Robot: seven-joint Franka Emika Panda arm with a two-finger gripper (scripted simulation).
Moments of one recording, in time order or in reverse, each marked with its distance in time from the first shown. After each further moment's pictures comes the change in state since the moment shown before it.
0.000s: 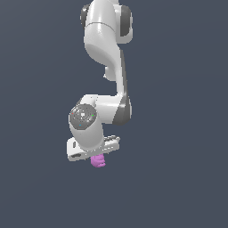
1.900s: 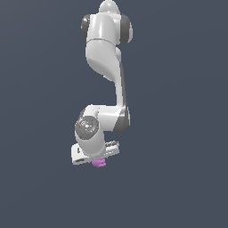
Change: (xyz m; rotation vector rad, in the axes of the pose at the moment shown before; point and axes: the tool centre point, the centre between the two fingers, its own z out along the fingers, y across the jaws) arm 0.001 -0.001 0.051 -0.001 0.000 -0.005
